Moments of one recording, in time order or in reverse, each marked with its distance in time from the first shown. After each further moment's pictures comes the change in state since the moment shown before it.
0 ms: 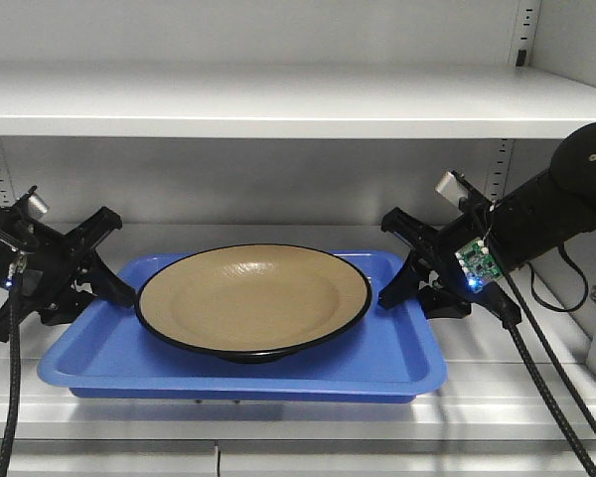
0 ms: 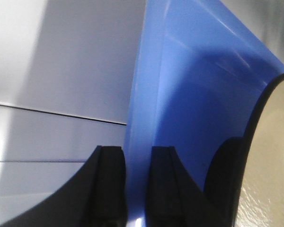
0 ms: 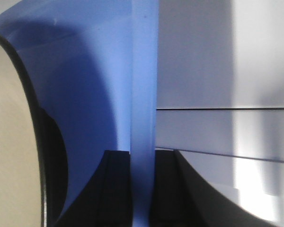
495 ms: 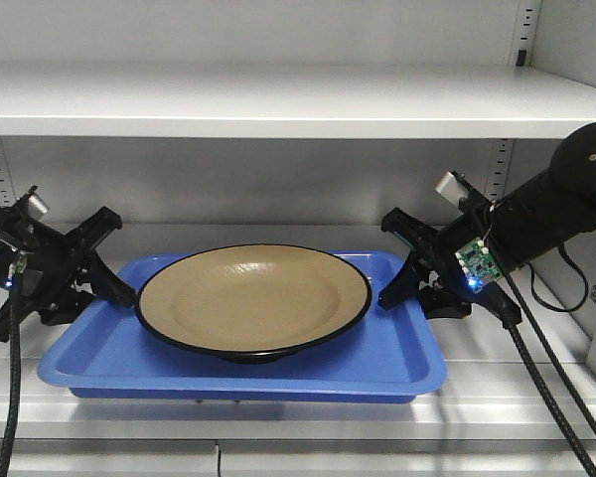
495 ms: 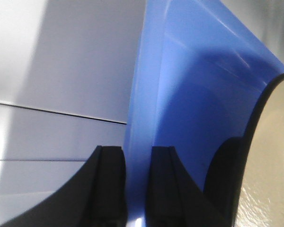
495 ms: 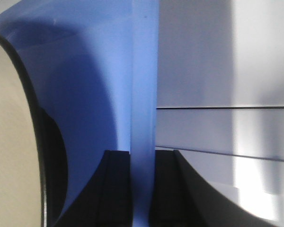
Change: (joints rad) left arm 0.000 0.000 0.000 0.000 0.000 0.000; right arm 0.000 0.000 0.000 0.000 0.000 0.000
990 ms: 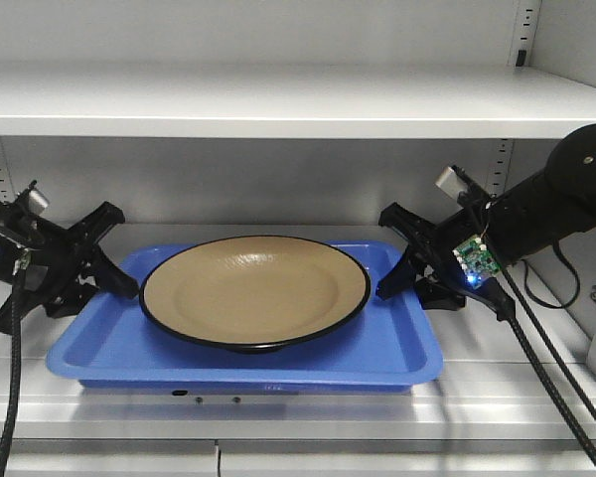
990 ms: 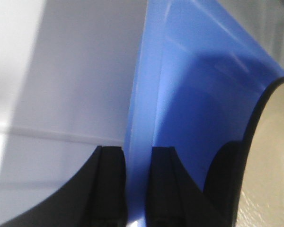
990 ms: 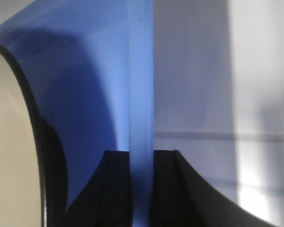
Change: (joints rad) left arm -0.007 0.006 0.000 0.009 -0.092 0.000; right arm 0.005 0.016 0.000 -0.013 -0.101 -0.005
